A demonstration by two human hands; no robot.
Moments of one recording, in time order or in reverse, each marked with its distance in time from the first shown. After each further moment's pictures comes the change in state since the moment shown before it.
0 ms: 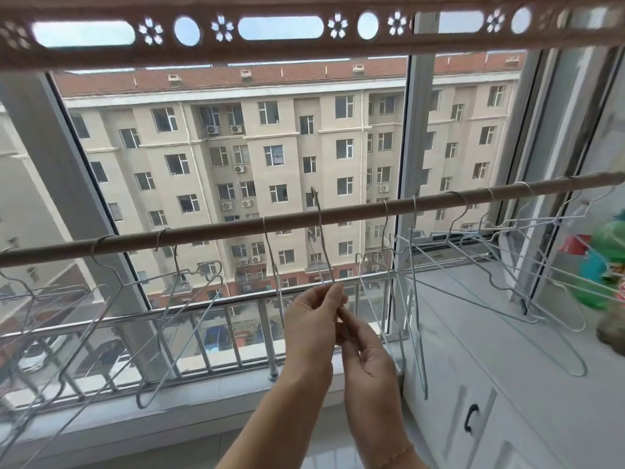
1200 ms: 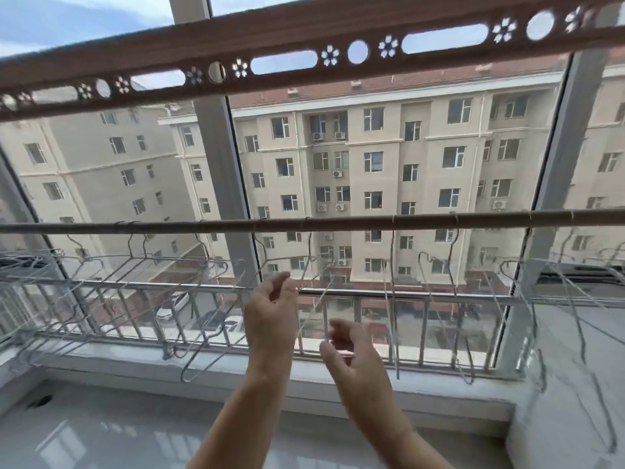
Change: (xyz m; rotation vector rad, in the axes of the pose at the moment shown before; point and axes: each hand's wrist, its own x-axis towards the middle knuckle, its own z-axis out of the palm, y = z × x) left_hand -0.033 0.063 -0.170 0.382 0.580 0.455; right_hand -0.042 0.007 0.105 -0.213 -0.521 -0.062
